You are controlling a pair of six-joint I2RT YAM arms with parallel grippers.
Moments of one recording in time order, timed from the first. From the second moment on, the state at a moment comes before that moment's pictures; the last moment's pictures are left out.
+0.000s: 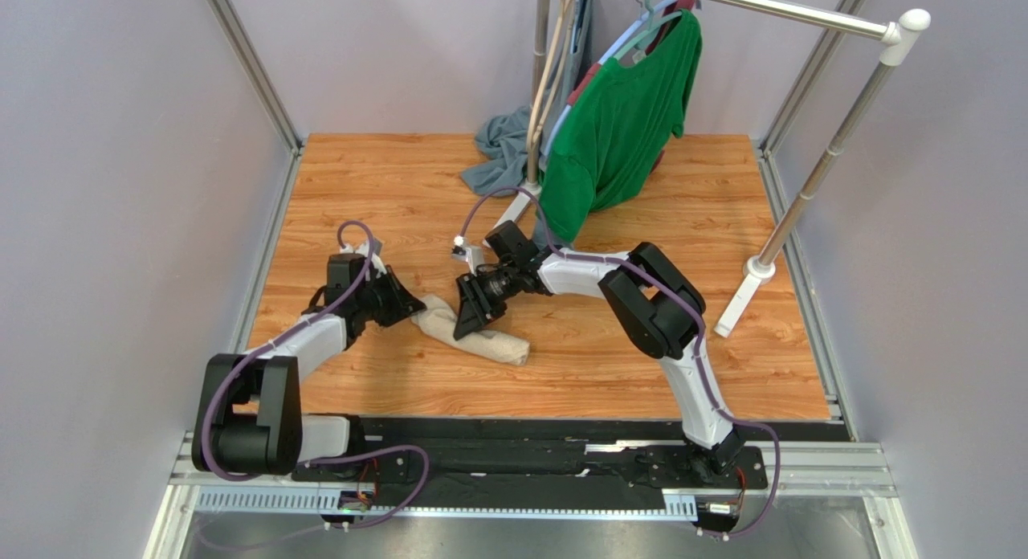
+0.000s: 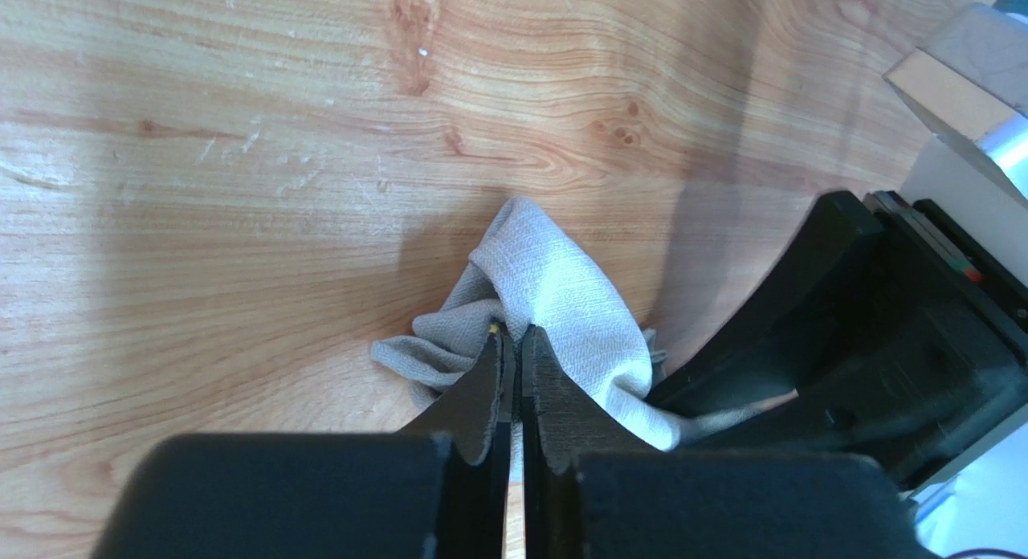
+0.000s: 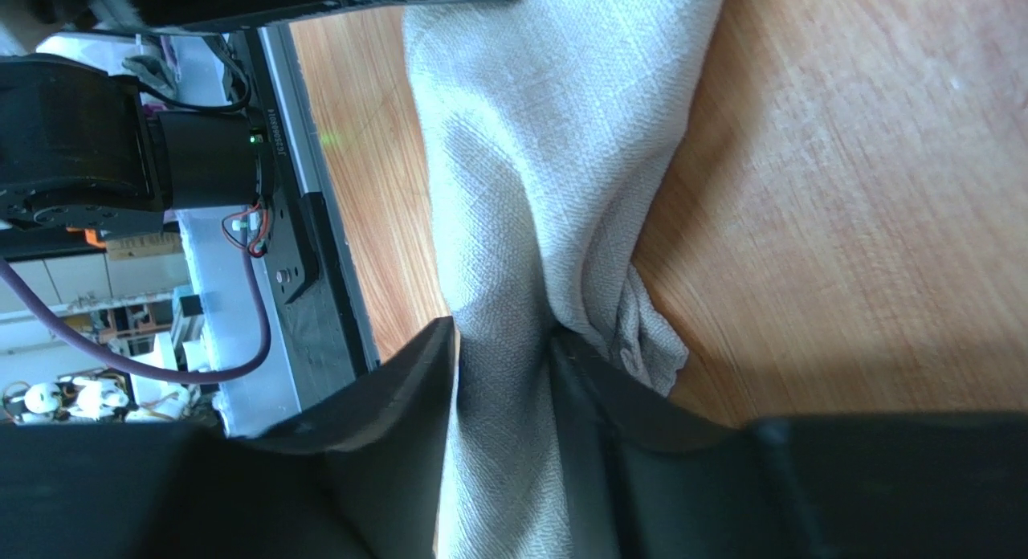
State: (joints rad) left arm -0.05 1.29 0.47 0.04 0.39 -0.54; right arm 0.78 2.21 1.44 -0.12 -0.87 0.33
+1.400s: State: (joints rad) left arm -0.05 1.42 0.62 -0.09 0.38 -0.54; right arm 1.08 1.95 1.32 -0.19 -0.06 -0.10
